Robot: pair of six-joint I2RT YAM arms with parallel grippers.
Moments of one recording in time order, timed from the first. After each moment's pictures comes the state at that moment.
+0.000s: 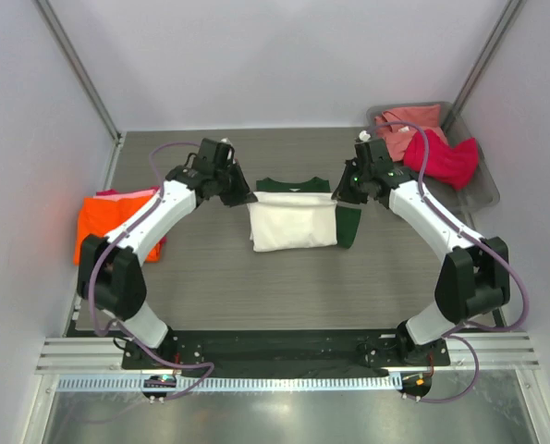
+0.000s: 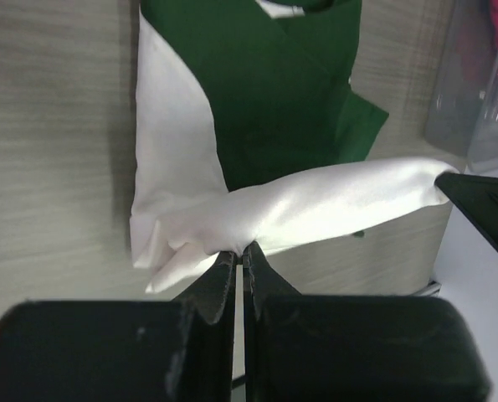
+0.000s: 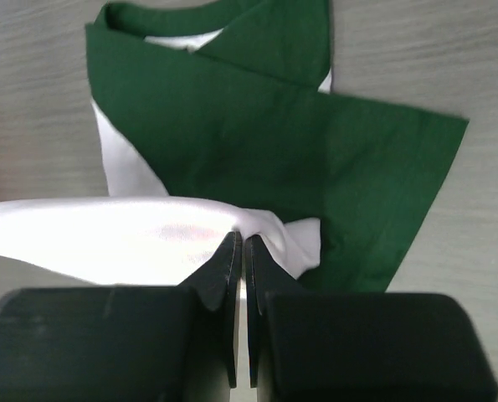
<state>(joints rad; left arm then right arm) -0.44 1.57 1.32 -0.56 0.19 -0.77 0.32 1.51 1.23 -0.55 -0.08 0.55</state>
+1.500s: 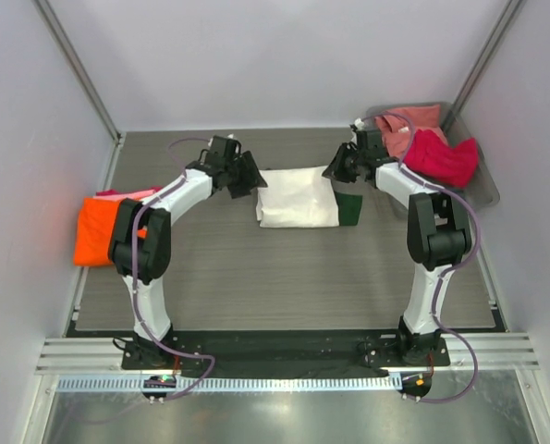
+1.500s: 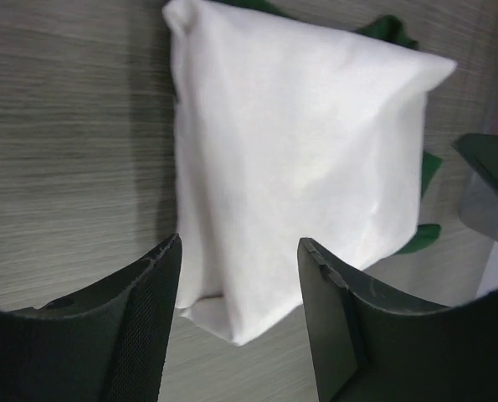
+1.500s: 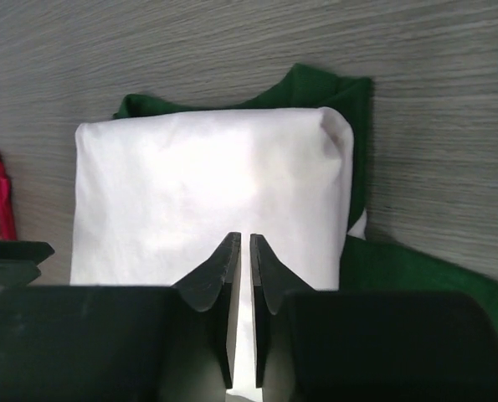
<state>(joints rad) -0.36 1.95 1.46 -0.33 0.19 -0.72 0.19 1.98 1.43 -0.15 -0.30 0.51</state>
